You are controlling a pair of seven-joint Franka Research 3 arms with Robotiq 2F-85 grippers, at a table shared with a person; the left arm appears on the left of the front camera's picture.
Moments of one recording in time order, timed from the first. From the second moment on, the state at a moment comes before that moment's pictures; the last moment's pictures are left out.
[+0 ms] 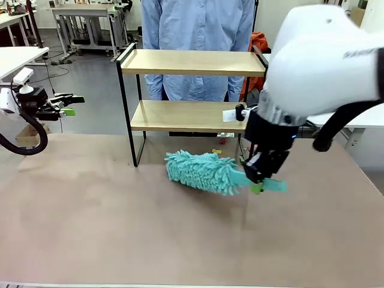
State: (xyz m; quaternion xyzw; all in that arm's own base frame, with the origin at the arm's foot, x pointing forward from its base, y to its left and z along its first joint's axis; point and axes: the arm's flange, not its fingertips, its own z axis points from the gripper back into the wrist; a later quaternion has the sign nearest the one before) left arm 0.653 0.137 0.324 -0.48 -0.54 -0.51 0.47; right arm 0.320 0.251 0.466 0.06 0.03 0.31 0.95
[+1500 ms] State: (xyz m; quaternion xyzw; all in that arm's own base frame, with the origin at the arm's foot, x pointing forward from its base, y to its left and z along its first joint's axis) left arm 0.653 0.138 0.324 -0.48 -0.54 -0.51 0.47; right arm 0.280 0.117 0.592 0.08 0.11 0.37 0.92
